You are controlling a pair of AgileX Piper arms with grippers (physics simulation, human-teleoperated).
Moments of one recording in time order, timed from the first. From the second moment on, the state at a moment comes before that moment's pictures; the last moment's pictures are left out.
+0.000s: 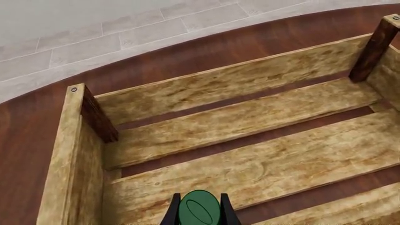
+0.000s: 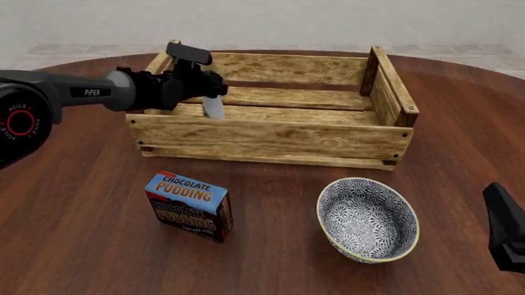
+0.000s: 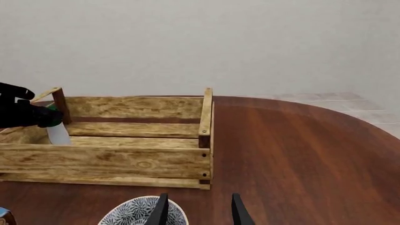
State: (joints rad) left arm -0.28 2.16 -1.54 -0.16 0.11; right arm -0.01 0.00 0.00 0.01 0.02
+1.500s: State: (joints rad) left arm -0.29 2.00 -1.50 -0.09 0.14; right arm -0.01 0.00 0.00 0.01 0.01
